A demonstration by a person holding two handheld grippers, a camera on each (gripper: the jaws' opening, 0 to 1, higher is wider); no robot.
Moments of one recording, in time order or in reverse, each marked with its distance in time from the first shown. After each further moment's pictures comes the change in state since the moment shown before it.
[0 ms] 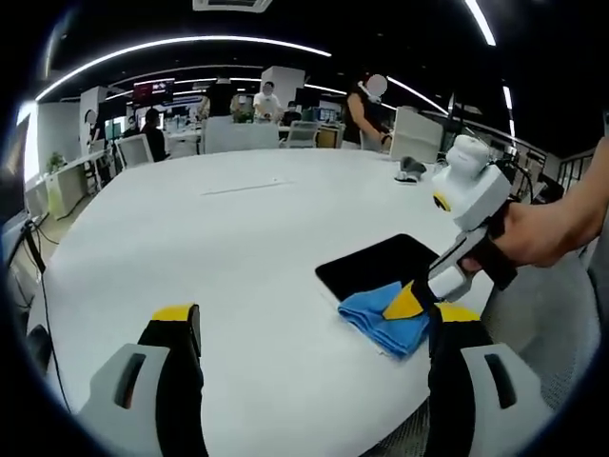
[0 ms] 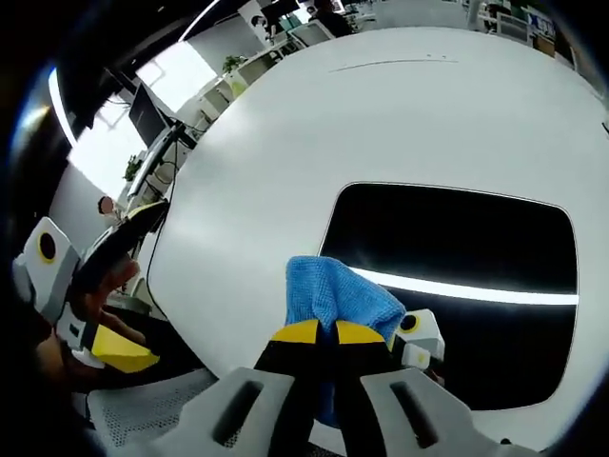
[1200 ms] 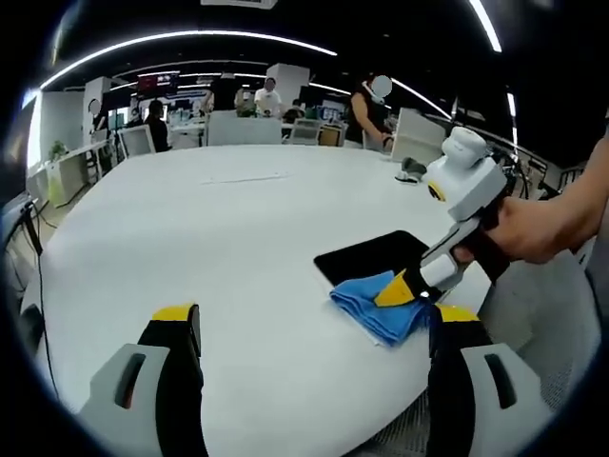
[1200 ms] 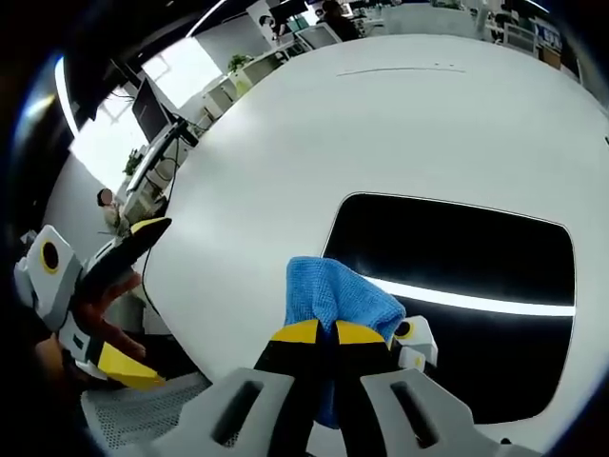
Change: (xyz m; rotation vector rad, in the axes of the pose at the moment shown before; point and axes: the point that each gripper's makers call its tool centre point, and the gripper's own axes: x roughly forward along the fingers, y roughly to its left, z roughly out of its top) left arm -0.008 0.002 -0.014 -0.056 0.002 -0.005; right arm 0.006 0.000 0.012 -0.040 -0.018 -0.013
